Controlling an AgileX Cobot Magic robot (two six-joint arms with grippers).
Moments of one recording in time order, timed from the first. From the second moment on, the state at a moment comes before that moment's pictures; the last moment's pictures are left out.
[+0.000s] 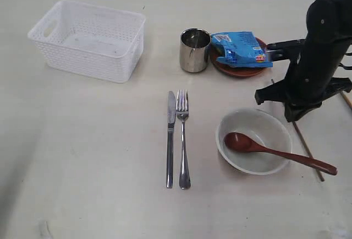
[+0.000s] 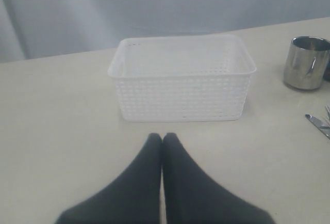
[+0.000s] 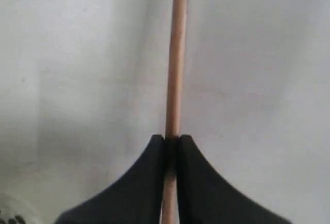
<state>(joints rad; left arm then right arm) -0.26 0.00 0.00 0.04 0.32 0.00 0.23 1.86 -0.98 -0.10 0.80 0.12</state>
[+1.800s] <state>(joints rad) -0.26 0.00 0.00 0.04 0.32 0.00 0.39 1.32 -0.85 0.29 0.93 0.20</state>
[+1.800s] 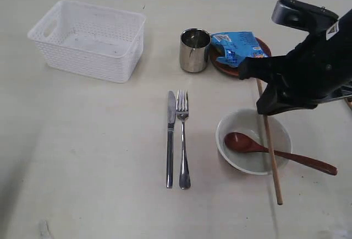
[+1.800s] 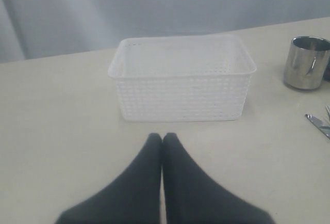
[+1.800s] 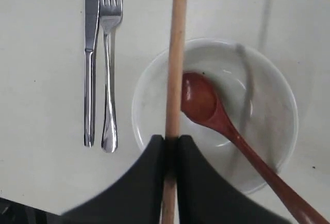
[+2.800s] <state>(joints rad) -0.26 0.00 0.00 0.04 0.32 0.00 0.43 1.44 -0.71 0.36 0.72 0.08</state>
